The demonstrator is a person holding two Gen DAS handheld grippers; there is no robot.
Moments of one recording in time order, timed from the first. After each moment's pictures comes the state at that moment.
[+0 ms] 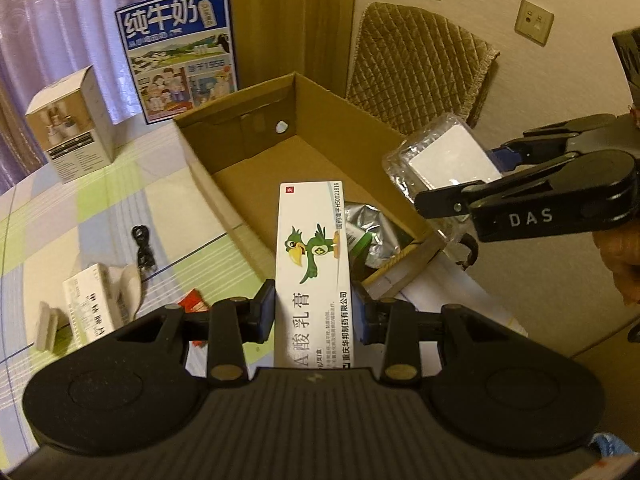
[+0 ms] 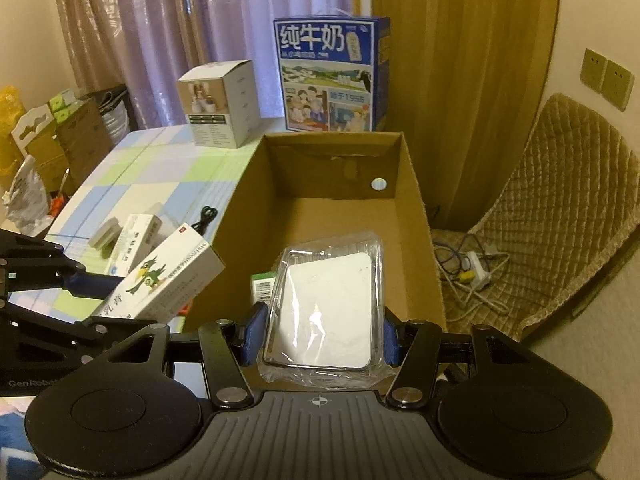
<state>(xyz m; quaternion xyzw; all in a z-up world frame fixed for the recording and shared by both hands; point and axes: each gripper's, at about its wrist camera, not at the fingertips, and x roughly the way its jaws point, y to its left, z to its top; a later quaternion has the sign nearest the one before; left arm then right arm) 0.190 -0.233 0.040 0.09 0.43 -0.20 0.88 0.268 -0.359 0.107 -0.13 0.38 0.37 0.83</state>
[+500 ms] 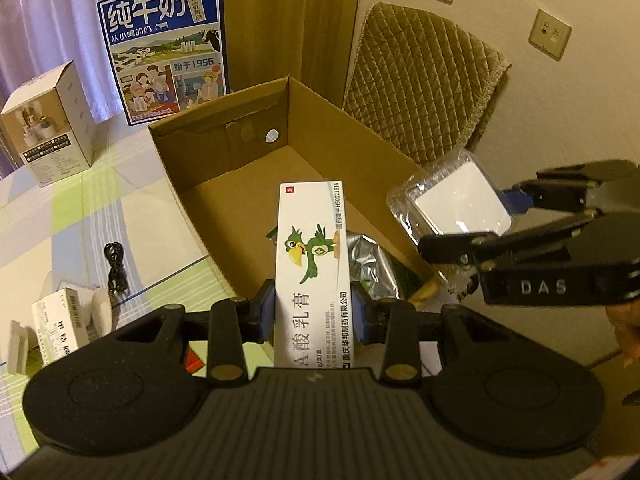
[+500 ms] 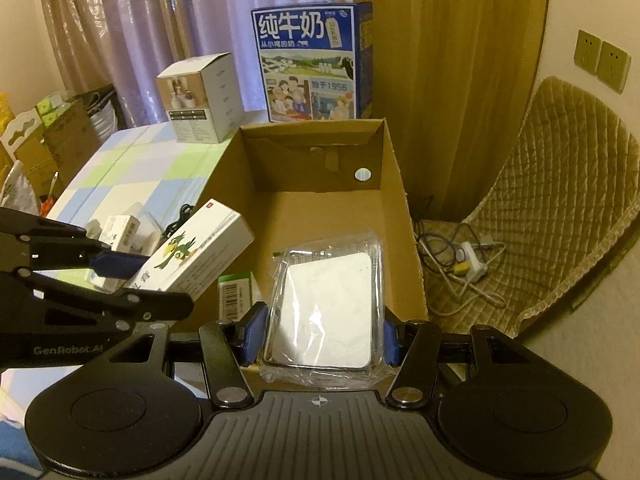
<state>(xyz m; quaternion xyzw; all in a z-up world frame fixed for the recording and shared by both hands) 0.240 -0.256 0.025 0.06 0.43 -0.20 0.88 0.297 -0.361 0.092 -0.13 0.40 0.36 0.83</state>
